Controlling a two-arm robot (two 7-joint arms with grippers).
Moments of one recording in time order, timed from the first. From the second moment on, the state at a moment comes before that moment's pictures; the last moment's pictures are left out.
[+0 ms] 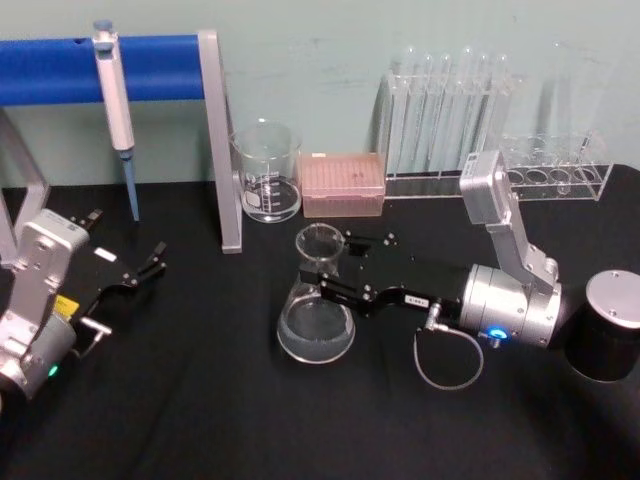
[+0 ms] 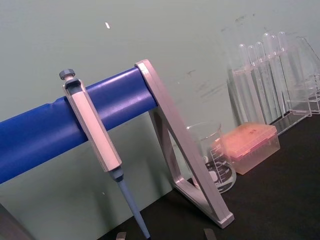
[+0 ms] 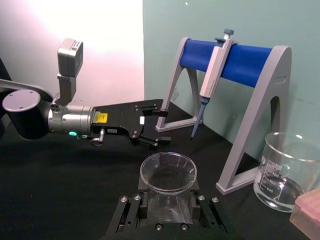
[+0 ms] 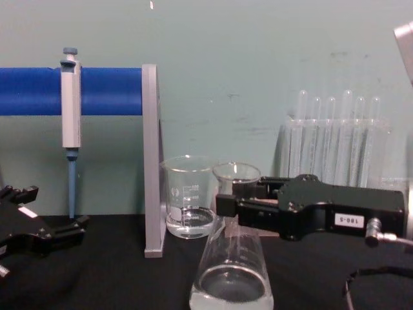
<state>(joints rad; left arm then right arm) -0.20 0.60 0.45 -1.41 -0.25 -0.12 0.03 0.44 0.47 -0.60 -1.37 0.54 -0.04 0.74</state>
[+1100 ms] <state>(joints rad) -0.20 0.60 0.45 -1.41 -0.25 -0.12 0.03 0.45 0.46 -0.62 -1.29 0.53 -0.04 0.76</state>
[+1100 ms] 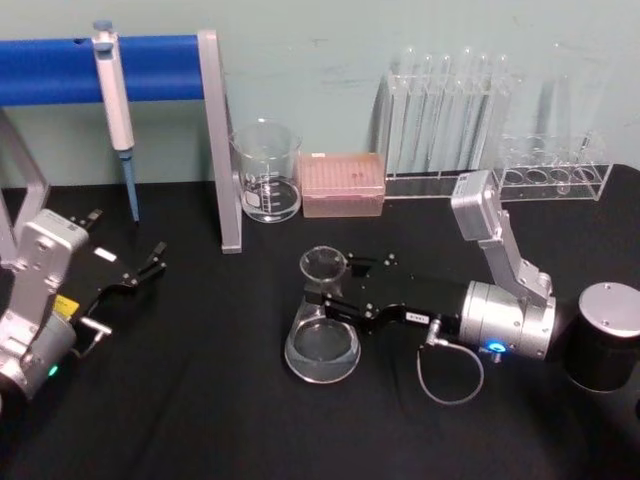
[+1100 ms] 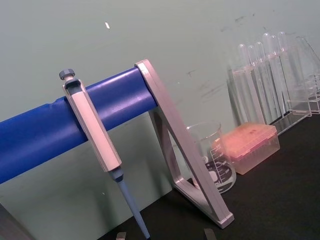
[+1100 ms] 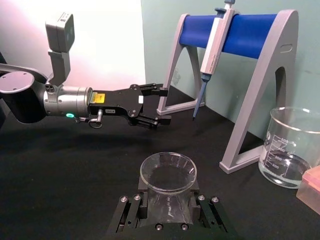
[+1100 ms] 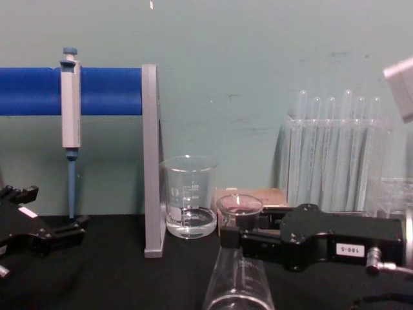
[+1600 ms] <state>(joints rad) -0.20 0.60 0.45 -1.41 -0.25 -0.12 0.03 0.45 0.46 -0.62 -1.28 0.53 -0.03 0.76</state>
